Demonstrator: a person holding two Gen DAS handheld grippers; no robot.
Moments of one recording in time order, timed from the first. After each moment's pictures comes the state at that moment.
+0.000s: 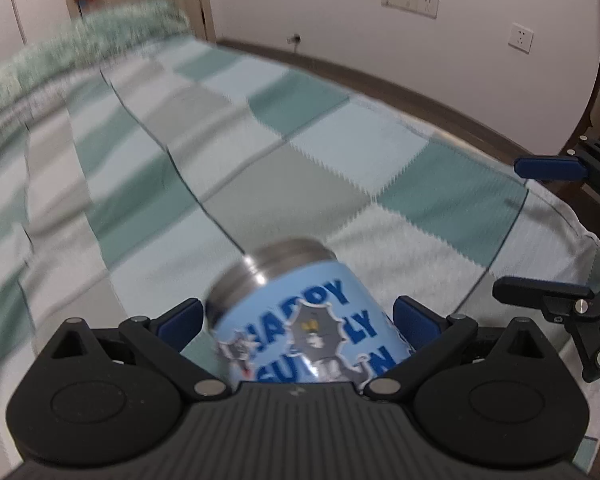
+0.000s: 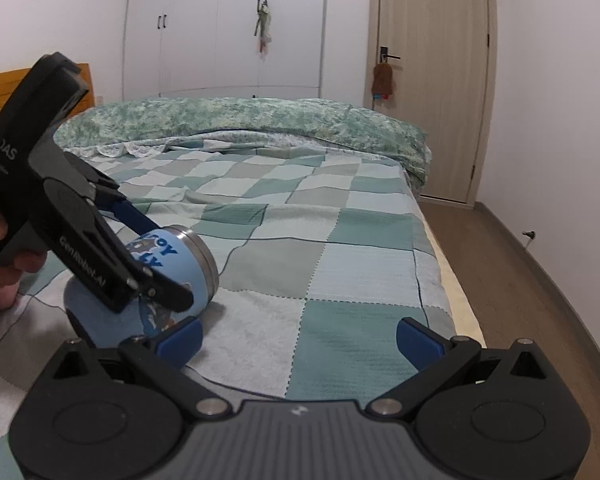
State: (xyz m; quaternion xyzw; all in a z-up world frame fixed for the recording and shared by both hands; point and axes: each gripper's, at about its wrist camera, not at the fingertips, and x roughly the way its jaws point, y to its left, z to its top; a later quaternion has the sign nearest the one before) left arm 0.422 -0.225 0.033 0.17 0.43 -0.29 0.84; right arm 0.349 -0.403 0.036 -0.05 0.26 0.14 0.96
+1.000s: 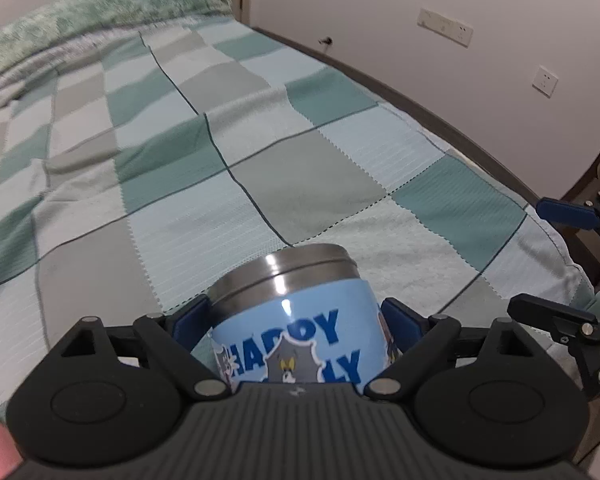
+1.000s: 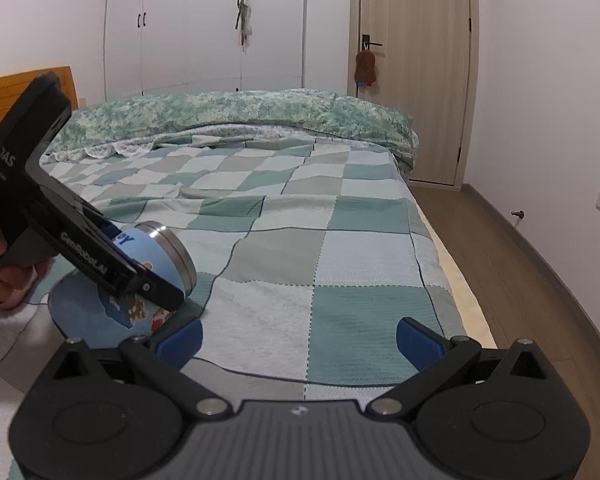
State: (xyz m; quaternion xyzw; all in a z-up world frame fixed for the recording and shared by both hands) left arm 0.405 -0.194 0.042 0.09 0.44 -0.25 0.86; right arm 0.335 -0.397 0.045 -0.02 0.27 0.12 0.96
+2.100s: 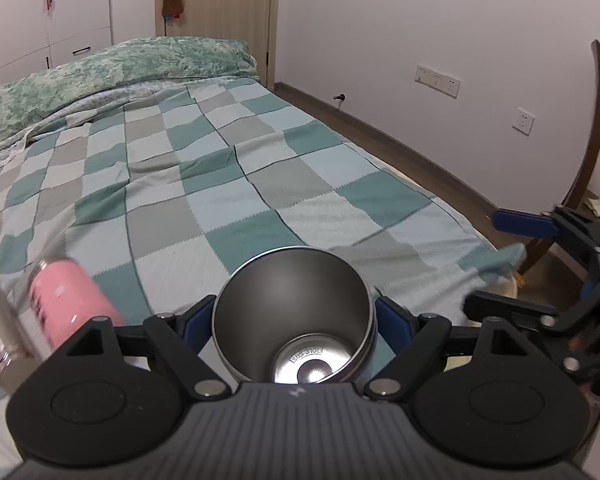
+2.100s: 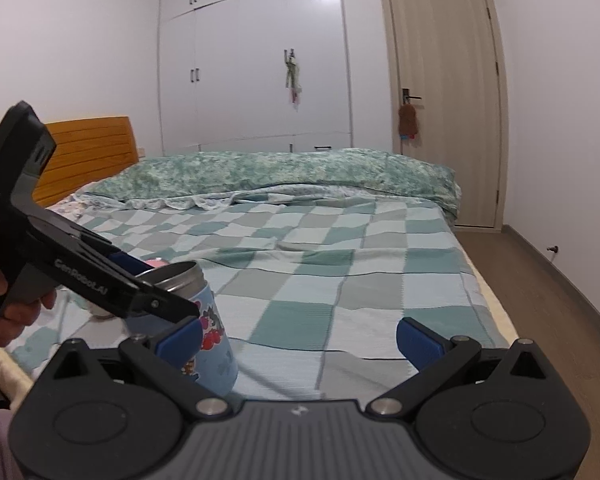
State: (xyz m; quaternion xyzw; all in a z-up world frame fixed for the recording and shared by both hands) left arm 0.210 -0.135 0.128 0.06 0.37 -0.22 0.90; right arm 0.179 -0.355 0.111 0.00 0.19 0.20 0.96
